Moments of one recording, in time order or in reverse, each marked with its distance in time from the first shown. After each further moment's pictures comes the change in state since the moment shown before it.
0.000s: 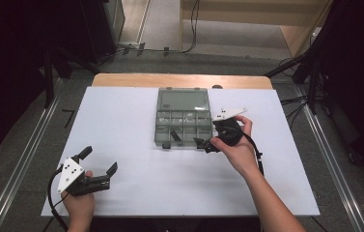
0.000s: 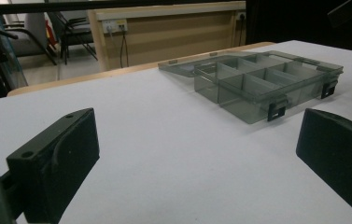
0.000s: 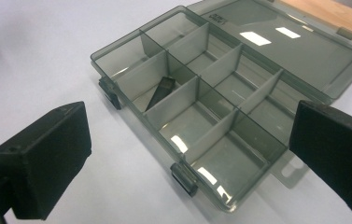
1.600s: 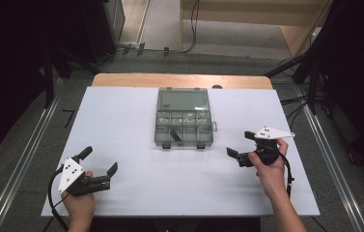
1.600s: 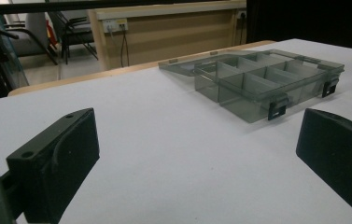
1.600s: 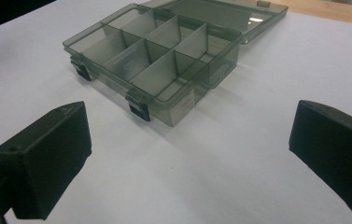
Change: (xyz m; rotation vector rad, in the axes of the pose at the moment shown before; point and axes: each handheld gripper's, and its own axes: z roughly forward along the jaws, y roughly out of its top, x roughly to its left) left arm -0.001 0.000 0.000 0.005 0.004 0.007; right arm -0.032 -0.089 -0.061 -0.162 -0.056 0.154
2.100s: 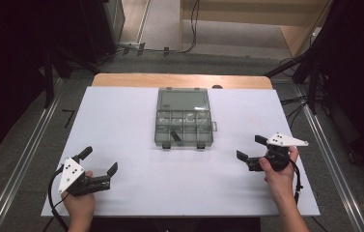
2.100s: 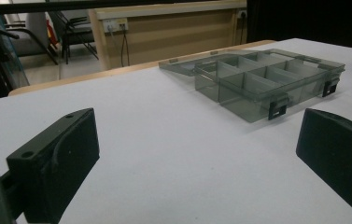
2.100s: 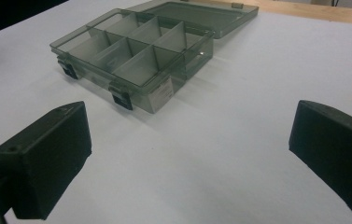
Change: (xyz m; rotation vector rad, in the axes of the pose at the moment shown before) left arm 0.000 0.000 0.000 0.001 0.002 0.001; right arm -0.011 -0.022 -0.021 -0.054 -0.042 0.033
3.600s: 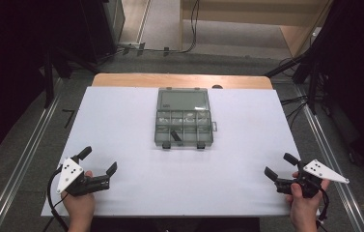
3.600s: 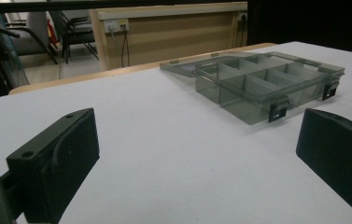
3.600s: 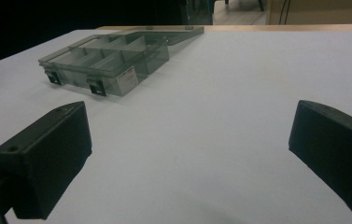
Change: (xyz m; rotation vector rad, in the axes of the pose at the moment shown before) left arm 0.002 0.000 -0.002 -0.008 0.000 -0.019; right arm -0.020 -0.070 -0.071 -0.196 -0.091 0.074
